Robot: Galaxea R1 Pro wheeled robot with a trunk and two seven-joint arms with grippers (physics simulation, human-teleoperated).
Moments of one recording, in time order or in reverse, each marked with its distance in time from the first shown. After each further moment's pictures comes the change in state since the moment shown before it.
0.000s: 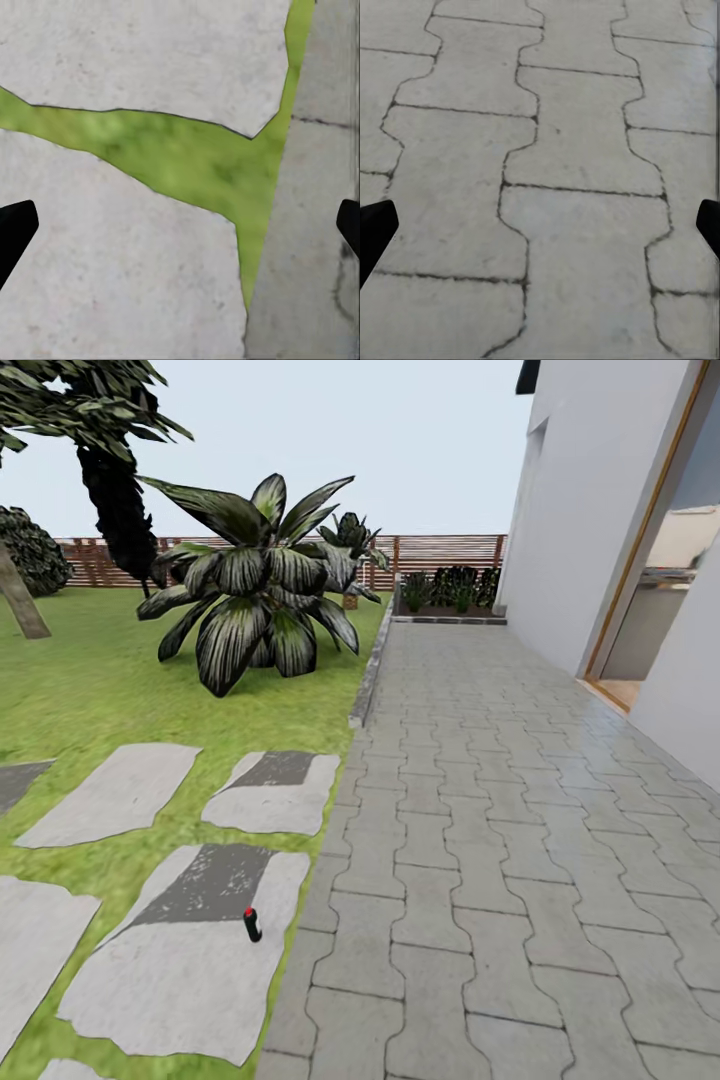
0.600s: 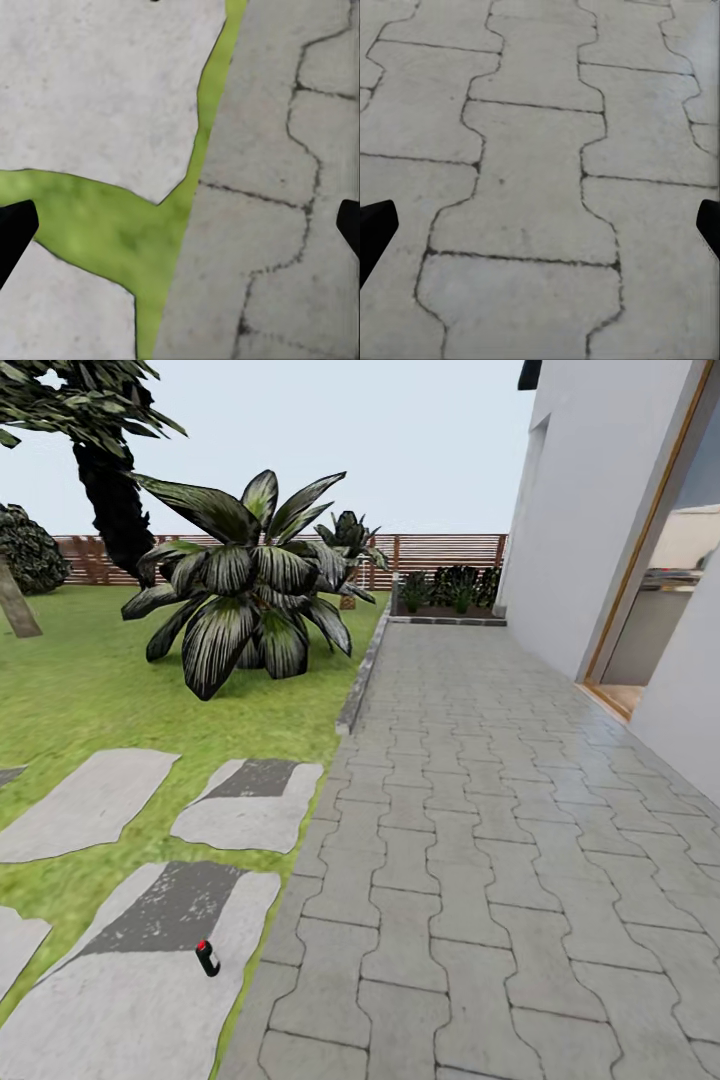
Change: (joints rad) left arm 0.000 0.000 0.000 0.000 0.000 0.000 0.000; right arm -0.001 0.001 0.000 -0.001 -0.002 0.000 -0.001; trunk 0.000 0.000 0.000
